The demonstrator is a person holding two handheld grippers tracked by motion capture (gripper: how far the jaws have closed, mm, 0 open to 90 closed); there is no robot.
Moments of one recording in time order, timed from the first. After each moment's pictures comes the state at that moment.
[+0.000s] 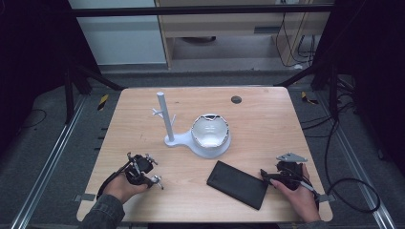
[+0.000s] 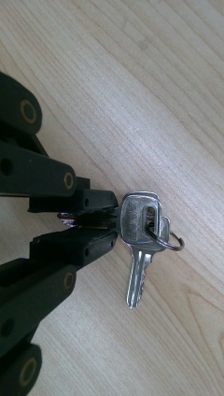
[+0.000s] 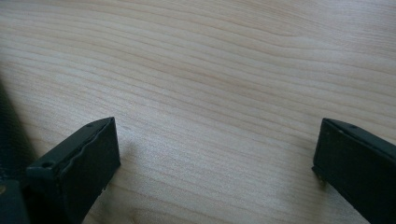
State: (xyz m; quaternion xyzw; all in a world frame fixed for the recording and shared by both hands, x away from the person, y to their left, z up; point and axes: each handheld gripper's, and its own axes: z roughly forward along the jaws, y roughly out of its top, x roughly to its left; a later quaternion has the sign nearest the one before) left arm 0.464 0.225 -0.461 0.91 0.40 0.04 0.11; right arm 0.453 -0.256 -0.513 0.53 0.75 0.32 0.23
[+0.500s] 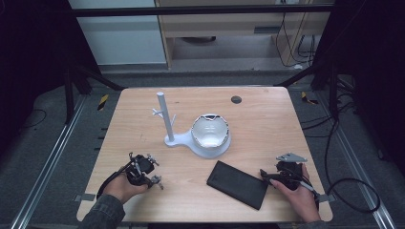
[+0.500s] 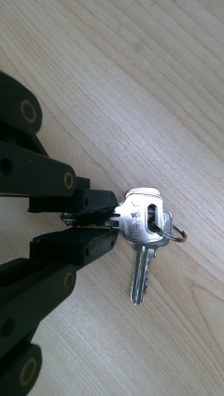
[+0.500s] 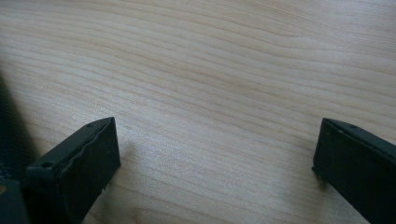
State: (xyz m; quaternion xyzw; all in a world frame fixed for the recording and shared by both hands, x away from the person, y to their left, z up) left arm 0.462 0.219 -0.460 0.92 0.38 0.05 0.09; right arm 0.453 -0.256 -0.513 0.53 0.75 0.32 0.23
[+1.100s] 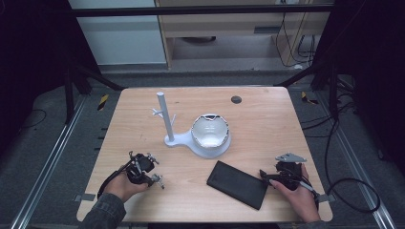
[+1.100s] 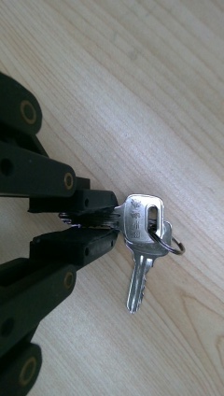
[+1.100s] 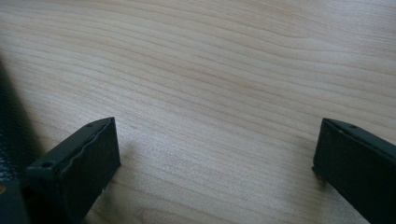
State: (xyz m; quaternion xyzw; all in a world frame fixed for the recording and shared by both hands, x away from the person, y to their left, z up) left arm 0.466 0.221 -0.458 0.92 0.38 0.05 0.10; right arm 0.453 -0.255 -0.513 0.52 0.76 0.32 0.23
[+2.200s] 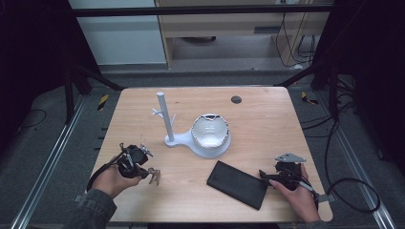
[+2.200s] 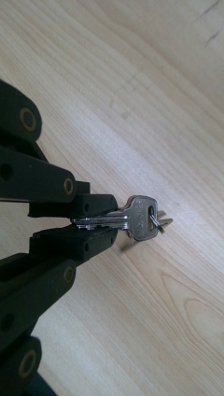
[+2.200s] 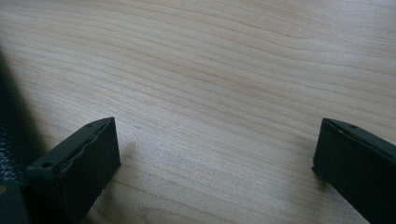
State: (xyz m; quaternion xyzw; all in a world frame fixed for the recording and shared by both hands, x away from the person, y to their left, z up) left arm 0.463 0.230 -0.402 0.92 0.37 0.08 0.12; right arm 0.452 -0.253 -0.513 0.52 0.76 0.32 0.22
